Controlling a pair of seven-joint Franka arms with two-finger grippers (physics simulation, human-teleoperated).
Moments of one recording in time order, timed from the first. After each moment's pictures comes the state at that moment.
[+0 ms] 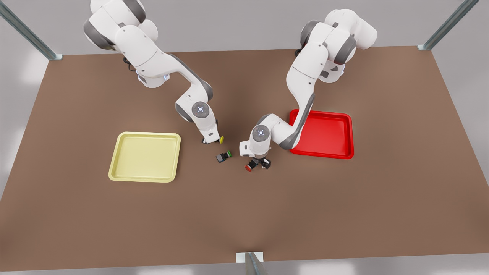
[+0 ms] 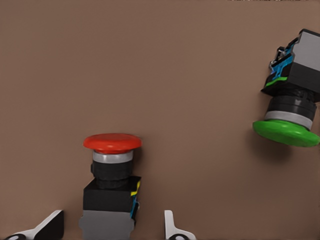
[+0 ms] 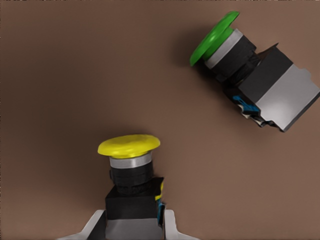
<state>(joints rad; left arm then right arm) -0.73 0.84 0.03 -1.54 0.00 2.41 0.07 0.26 0.47 0.43 -2.19 -0.24 2.56 -0.30</state>
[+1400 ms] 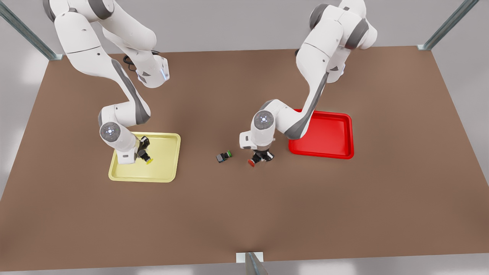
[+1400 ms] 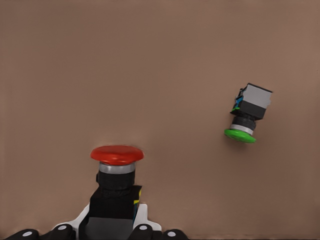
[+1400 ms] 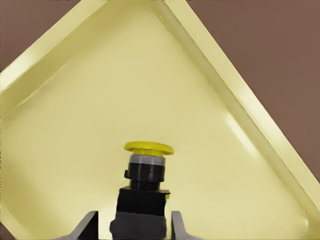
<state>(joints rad) -0.71 0.59 0.03 -1.52 0.02 2.13 0.06 -0.37 0.27 0.44 -2.27 -0.25 2.39 -0.59</state>
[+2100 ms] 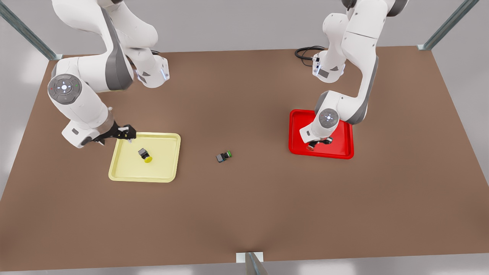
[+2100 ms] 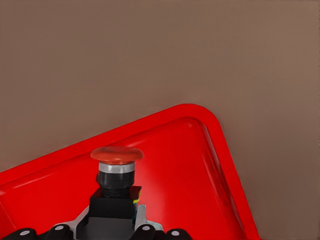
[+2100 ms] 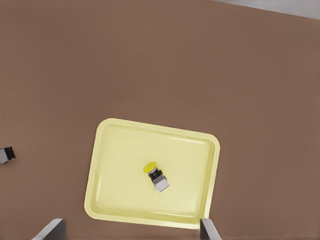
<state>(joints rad) -0.42 0.24 0.03 -2.21 0.07 2.26 0.07 -0.09 0.11 0.29 -1.58 -0.15 1.65 0.14</state>
